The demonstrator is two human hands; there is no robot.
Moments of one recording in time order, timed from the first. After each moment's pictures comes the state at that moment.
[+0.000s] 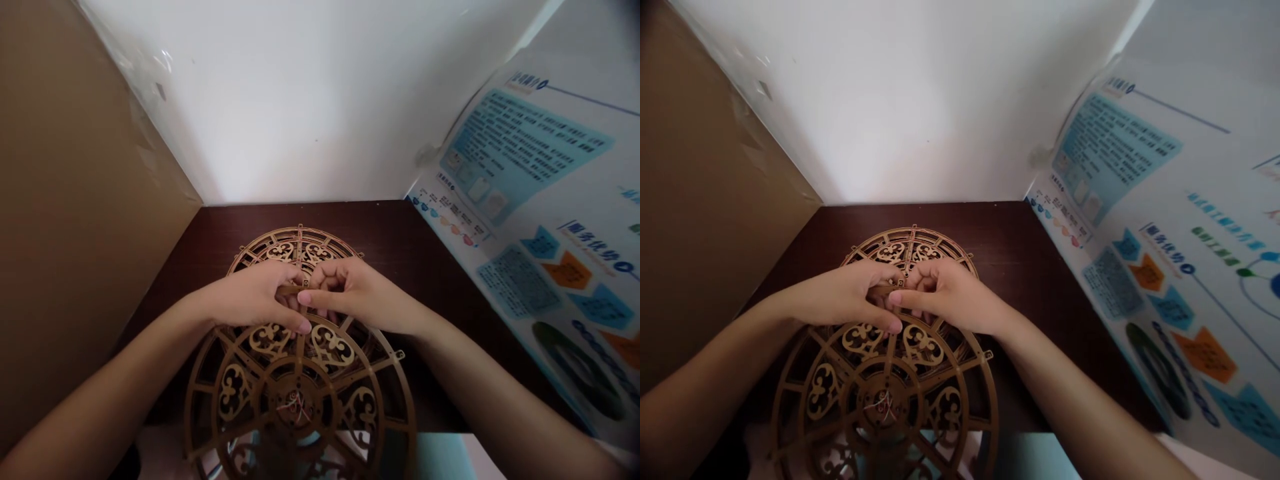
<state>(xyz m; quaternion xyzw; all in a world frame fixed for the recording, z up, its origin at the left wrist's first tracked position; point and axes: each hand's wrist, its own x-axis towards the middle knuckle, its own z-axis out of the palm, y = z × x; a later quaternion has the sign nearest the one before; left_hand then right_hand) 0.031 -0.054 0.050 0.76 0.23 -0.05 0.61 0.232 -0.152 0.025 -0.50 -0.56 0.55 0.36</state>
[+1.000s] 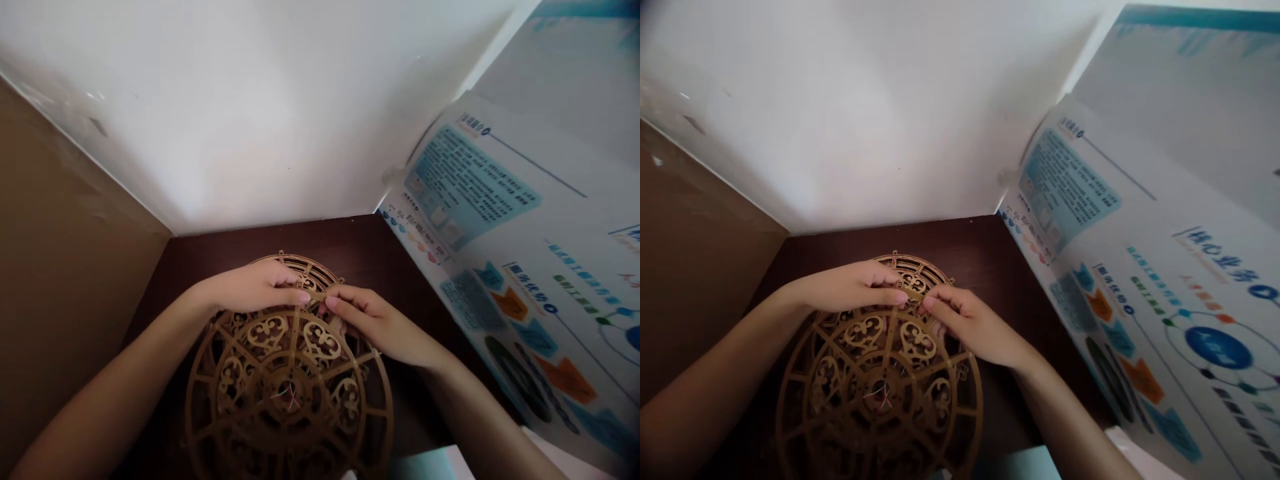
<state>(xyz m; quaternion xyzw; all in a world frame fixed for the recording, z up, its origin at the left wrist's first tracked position) 0.082 0.021 0.064 0.83 0.10 -0.10 0.54 0.263 -0.168 0.031 -0.56 -0.45 0.56 0.41</state>
